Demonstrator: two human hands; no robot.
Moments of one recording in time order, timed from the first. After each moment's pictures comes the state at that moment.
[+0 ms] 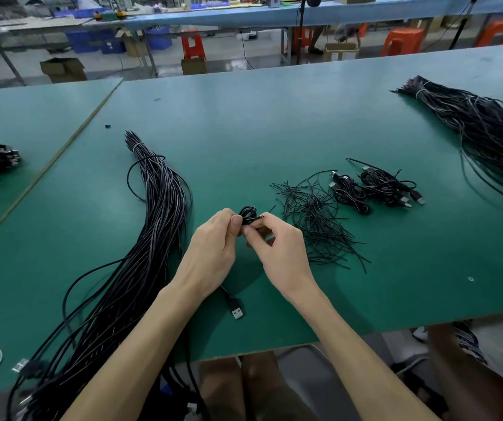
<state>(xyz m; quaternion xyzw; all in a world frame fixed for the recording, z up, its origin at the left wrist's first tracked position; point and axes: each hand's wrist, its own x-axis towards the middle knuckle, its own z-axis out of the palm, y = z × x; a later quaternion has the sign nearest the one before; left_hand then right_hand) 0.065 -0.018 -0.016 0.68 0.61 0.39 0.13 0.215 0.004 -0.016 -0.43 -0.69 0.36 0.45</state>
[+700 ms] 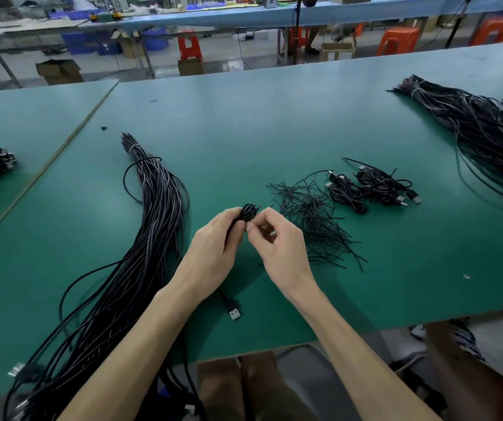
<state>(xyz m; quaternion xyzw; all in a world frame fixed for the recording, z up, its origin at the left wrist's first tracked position) 0.069 -0.016 -0.016 0.69 0.60 0.38 0.14 0.219 0.006 -0.015 -0.42 -0.66 0.40 0.49</state>
